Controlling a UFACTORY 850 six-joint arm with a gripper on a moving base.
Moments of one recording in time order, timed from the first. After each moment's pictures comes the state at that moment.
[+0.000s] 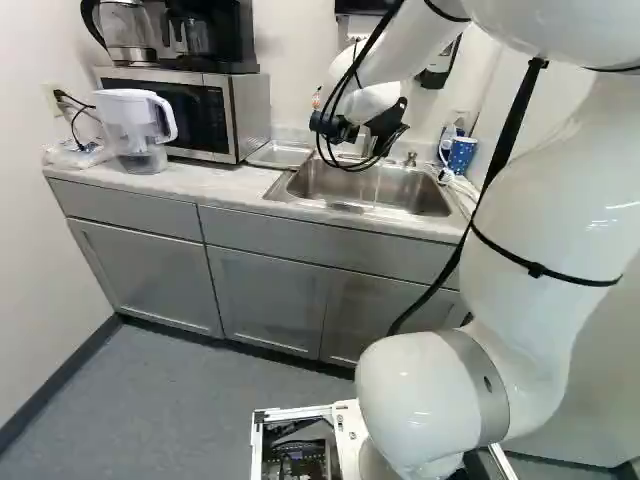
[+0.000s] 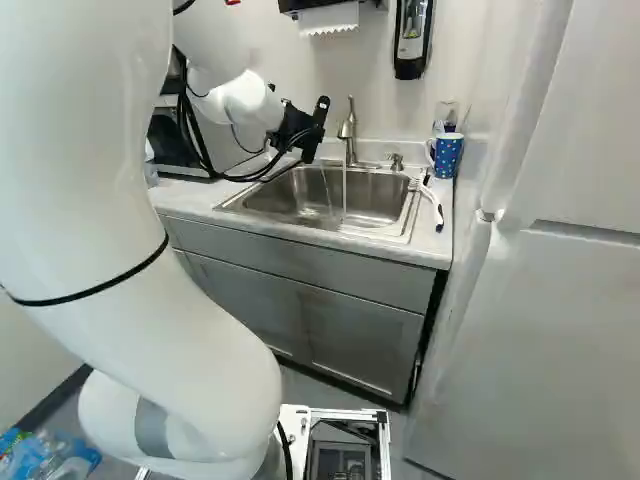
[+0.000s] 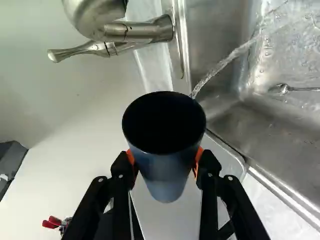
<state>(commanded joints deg) 1.4 -2.9 -58.7 0.0 11.2 109.6</state>
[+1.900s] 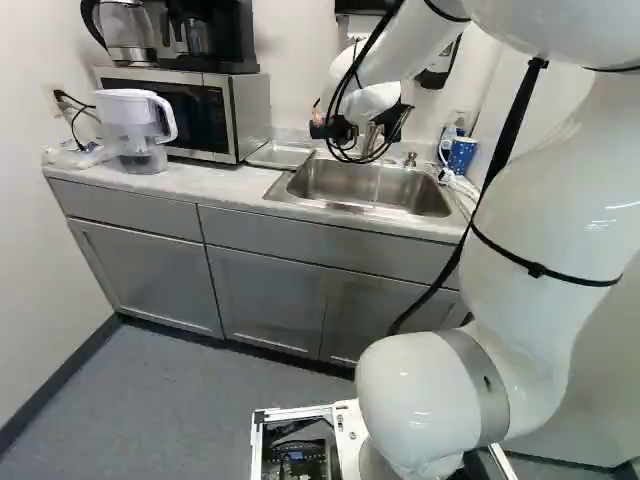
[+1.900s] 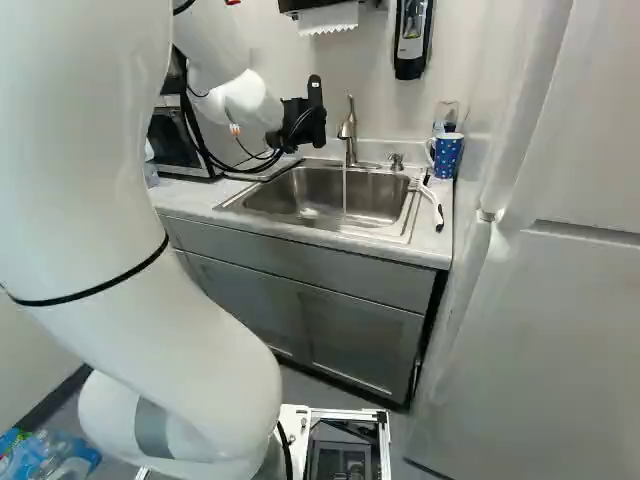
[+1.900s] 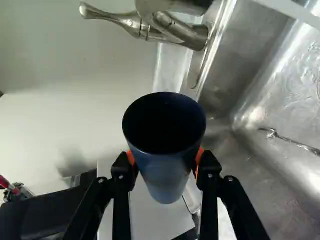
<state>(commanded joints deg) 1.4 -2.9 -58.7 0.0 11.2 83.8</state>
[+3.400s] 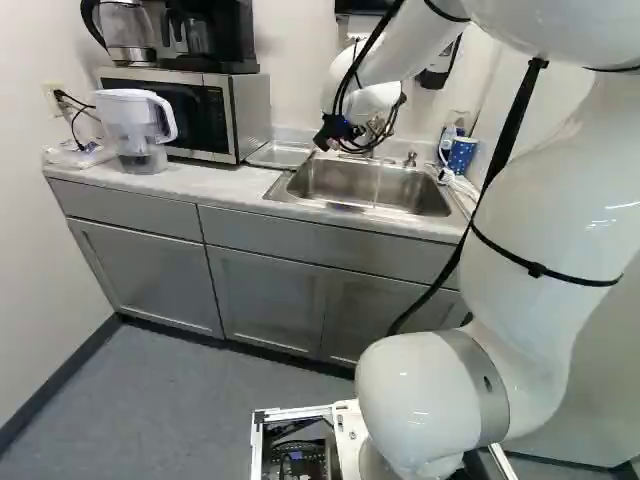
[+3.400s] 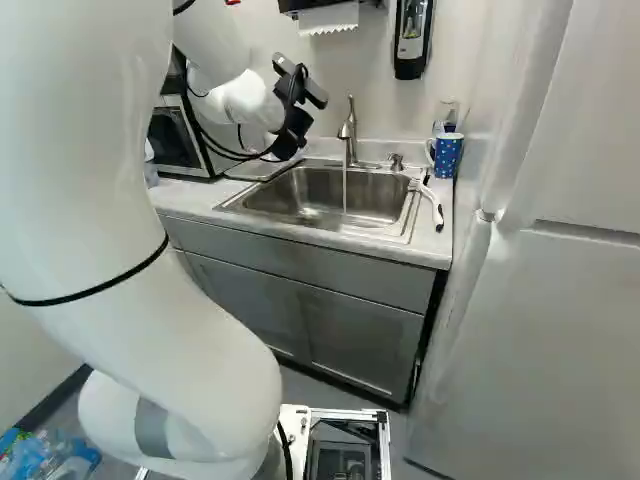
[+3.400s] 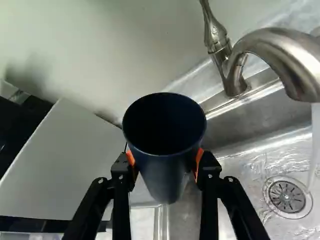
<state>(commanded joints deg) 1.4 -2.9 -58.7 0.0 11.2 38.6</state>
